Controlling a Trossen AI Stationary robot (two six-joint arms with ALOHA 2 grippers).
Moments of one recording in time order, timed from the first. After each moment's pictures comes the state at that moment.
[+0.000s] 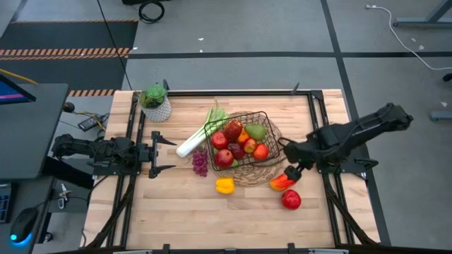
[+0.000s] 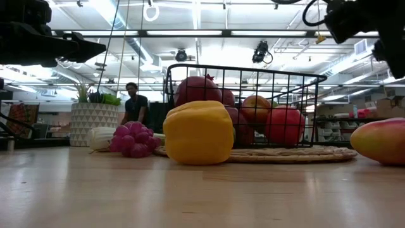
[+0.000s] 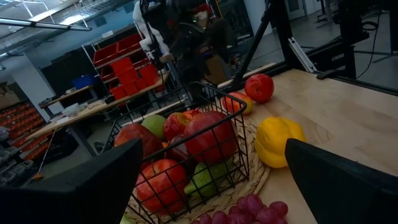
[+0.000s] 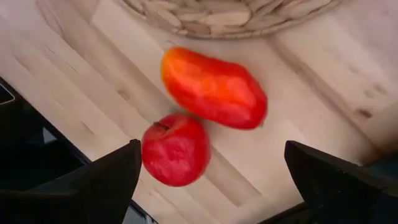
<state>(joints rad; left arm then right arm) -0.16 0.04 0.01 0.06 -0.13 0.38 0.28 1.10 0.93 -1.11 -0.17 1.16</state>
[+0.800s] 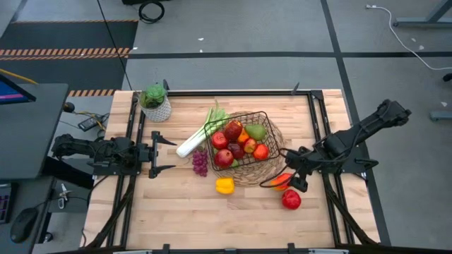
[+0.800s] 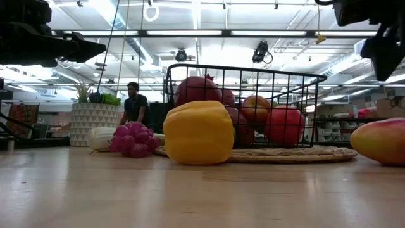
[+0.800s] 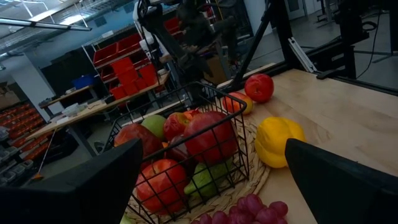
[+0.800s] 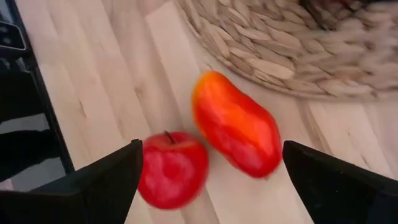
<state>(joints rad) -0.16 0.04 0.01 0.06 -0.13 0.38 0.47 1.05 0.83 -0.93 0.03 0.91</state>
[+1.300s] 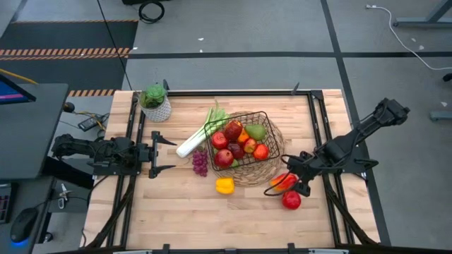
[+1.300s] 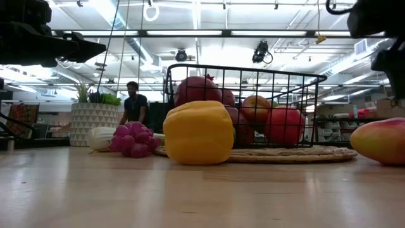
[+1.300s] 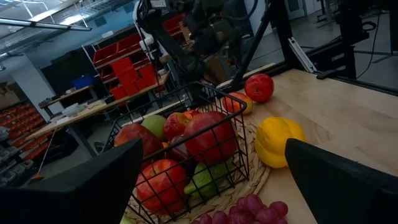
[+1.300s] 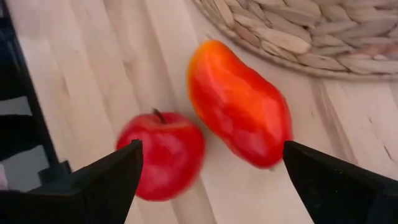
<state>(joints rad) -0.16 0.04 0.01 0.06 -0.13 0.38 0.54 1.03 0.72 -0.84 0.03 0.94</state>
